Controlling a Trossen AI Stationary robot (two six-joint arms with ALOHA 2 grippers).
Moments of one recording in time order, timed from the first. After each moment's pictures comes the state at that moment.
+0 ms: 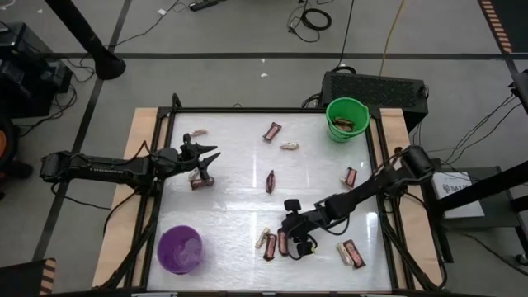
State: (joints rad) left arm 0.11 0.70 0.18 0.31 -0.37 0.03; right arm 0.43 1.77 0.93 0.00 0.07 0.17
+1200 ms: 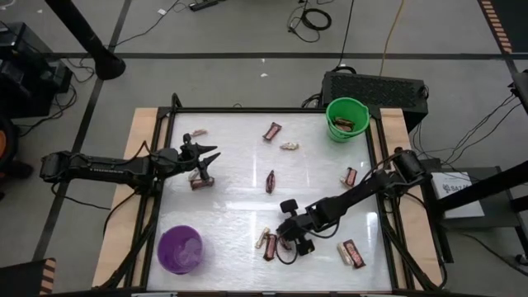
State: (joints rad) left arm 0.11 0.70 0.18 0.31 -0.37 0.03; right arm 0.41 1.86 1.05 -0.21 0.09 0.03
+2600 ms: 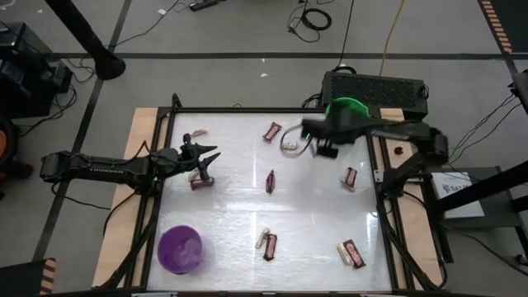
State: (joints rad) left arm 0.11 0.70 0.18 0.30 -0.37 0.04; right arm -0.23 1.55 1.47 -1.42 0.64 0.01
